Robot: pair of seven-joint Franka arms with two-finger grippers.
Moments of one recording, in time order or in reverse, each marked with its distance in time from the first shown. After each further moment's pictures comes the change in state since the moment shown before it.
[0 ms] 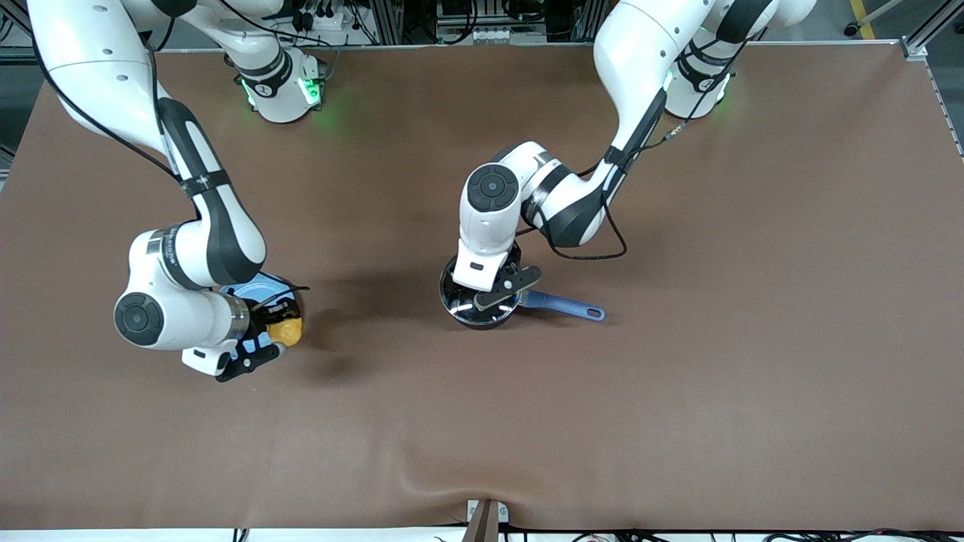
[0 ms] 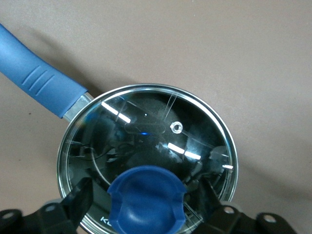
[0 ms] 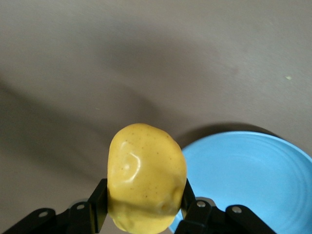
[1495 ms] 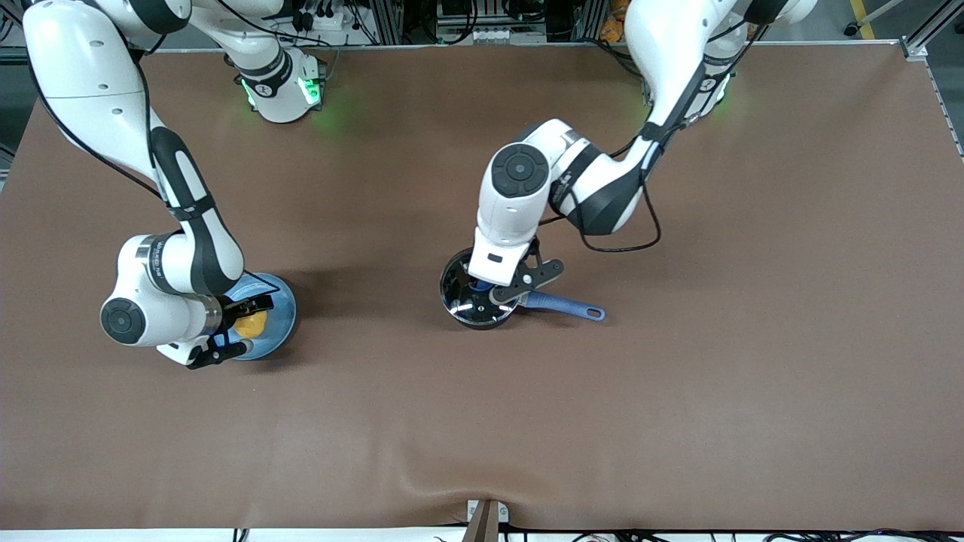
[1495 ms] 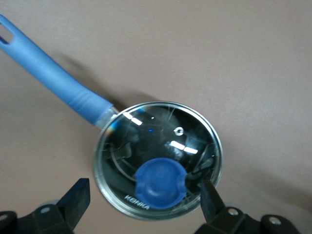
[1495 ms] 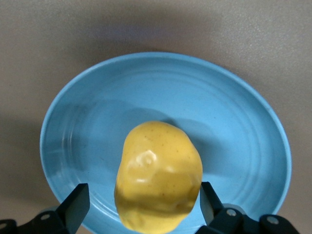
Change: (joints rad) left arm 0.059 -0.092 -0.035 -0.004 0.000 -0.076 0.038; right arm -0.012 0.041 -0.167 -0.149 -0.005 0.106 -0.045
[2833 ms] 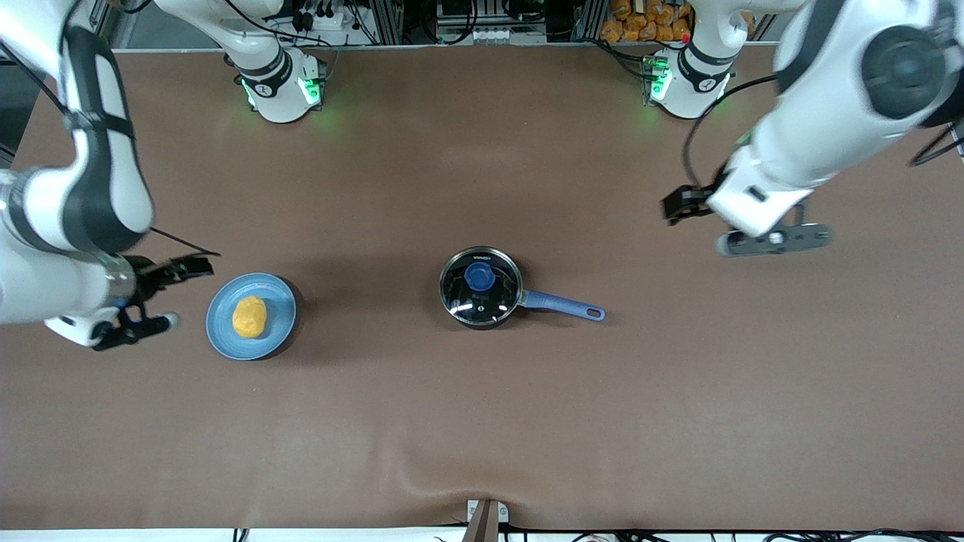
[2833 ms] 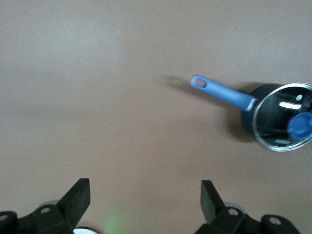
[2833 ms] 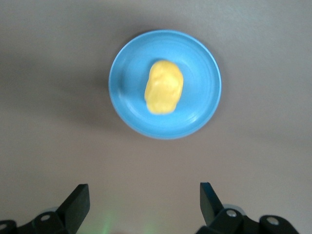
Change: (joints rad) left arm 0.473 -0.469 -0.112 -0.159 -0.058 -0.511 0.708; right arm -0.004 -0.192 -0.006 0.186 -0.023 -0.432 0.006
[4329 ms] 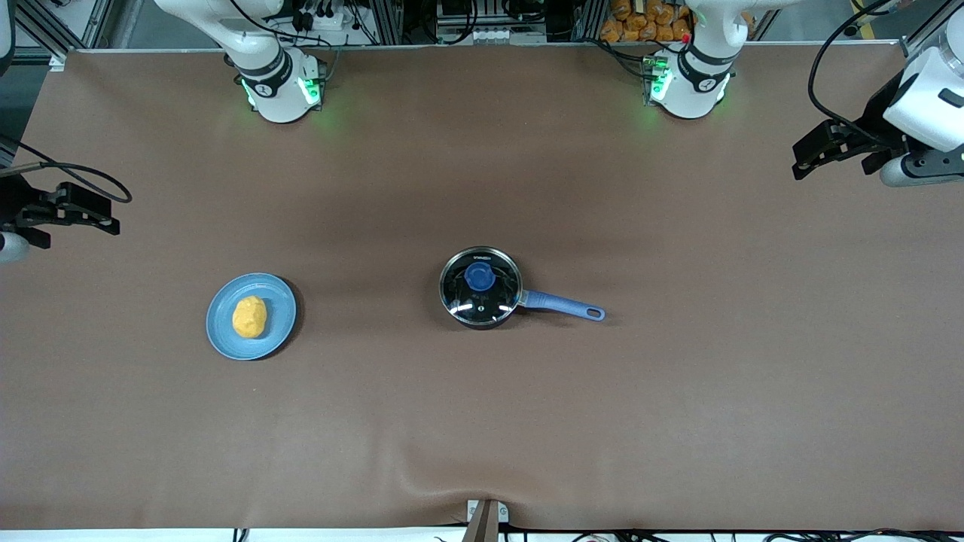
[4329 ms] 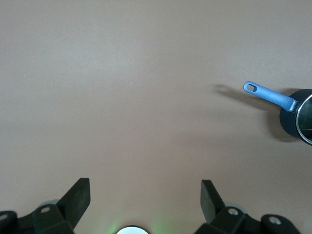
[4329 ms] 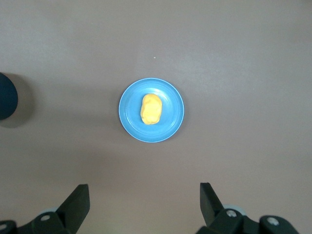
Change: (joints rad) left arm 0.251 -0.261 0.036 -0.082 0.028 -0.099 0.340; right arm -0.005 -0.251 -0.017 0.239 0.000 -0.199 0.078
